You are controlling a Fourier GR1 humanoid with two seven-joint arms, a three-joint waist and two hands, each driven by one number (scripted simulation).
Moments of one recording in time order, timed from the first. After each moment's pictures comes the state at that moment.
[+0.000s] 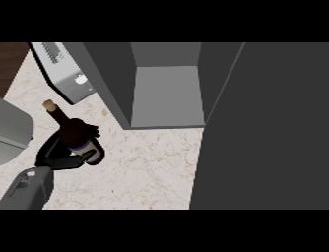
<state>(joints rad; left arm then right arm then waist) -0.39 0.27 0.15 -0.55 0.05 -0.64 -0.63 -0.65 -0.25 0.03 -2.47 -0.10 -0.19 1.03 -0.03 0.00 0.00</state>
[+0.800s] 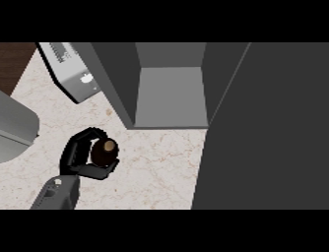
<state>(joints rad) -0.30 0.10 0.12 -0.73 -0.01 -0.22 -0.82 -0.62 -0.27 0.00 -2.47 -0.11 -0.17 1.02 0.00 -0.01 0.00</state>
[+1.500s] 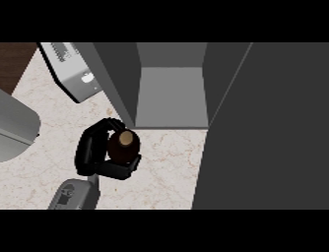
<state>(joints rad) -0.17 0.00 -0.10 -1.22 0.12 -0.01 -0.61 -0.59 -0.27 -0.01 -2.47 -0.12 -0.16 1.01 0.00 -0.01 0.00</state>
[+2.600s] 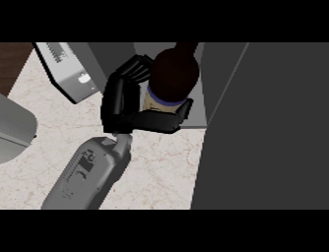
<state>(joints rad) -0.56 0.00 -0.31 -1.47 0.21 0.50 -0.04 -0.60 -0.26 -0.04 -2.46 -0.13 -0.15 1.01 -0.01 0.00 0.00</state>
